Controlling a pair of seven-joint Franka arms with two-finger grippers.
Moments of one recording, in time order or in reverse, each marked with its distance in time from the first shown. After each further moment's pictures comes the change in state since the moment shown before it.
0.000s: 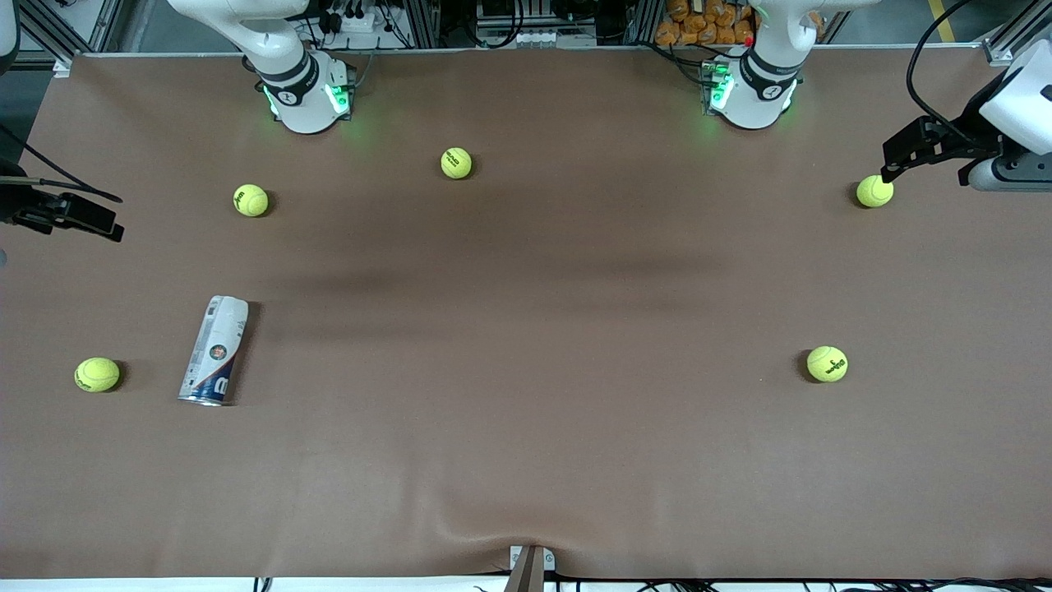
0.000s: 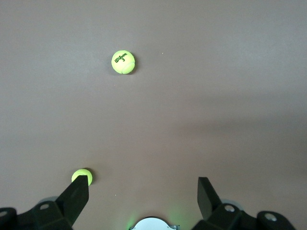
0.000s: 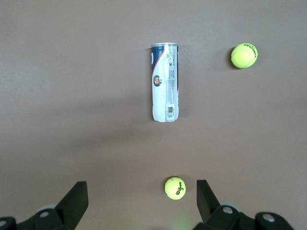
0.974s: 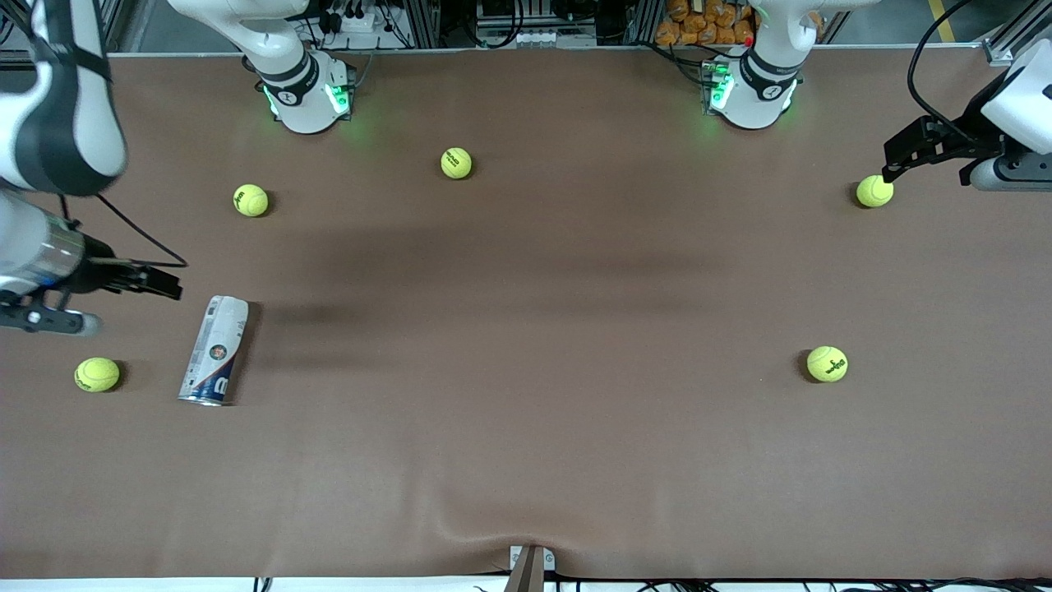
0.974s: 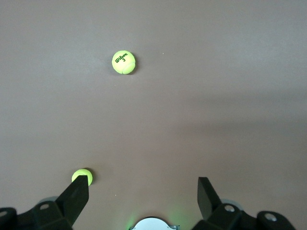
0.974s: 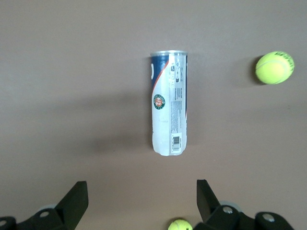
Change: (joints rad) left arm 0.001 0.000 0.002 0.000 0.000 0.000 0.000; right arm -0.010 0.089 -0.004 -0.300 -0.005 0.403 -0.017
